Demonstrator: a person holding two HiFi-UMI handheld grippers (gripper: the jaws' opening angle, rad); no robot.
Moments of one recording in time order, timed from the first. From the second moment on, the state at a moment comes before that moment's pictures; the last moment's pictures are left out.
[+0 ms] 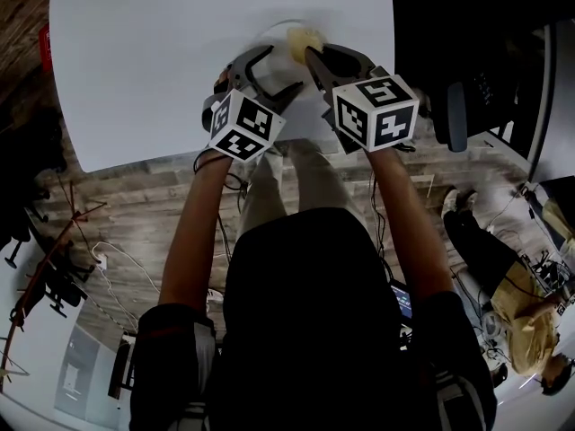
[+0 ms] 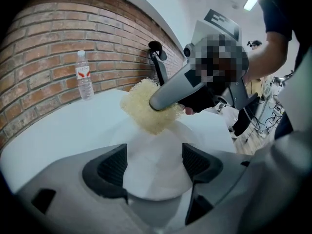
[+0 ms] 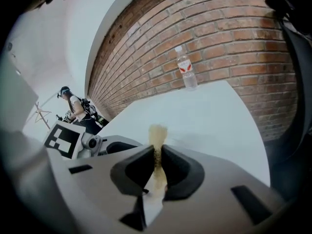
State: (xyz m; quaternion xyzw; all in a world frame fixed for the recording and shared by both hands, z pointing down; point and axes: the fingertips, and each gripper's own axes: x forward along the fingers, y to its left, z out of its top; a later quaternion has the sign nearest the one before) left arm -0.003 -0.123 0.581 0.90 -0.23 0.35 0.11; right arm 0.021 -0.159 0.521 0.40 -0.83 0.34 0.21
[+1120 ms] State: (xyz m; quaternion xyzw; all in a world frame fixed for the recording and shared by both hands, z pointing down) left arm -0.009 -0.120 0.575 0.91 -0.24 0.33 0.11; right arm -0.013 -0.170 0.549 0.36 -0.83 0.34 0.26
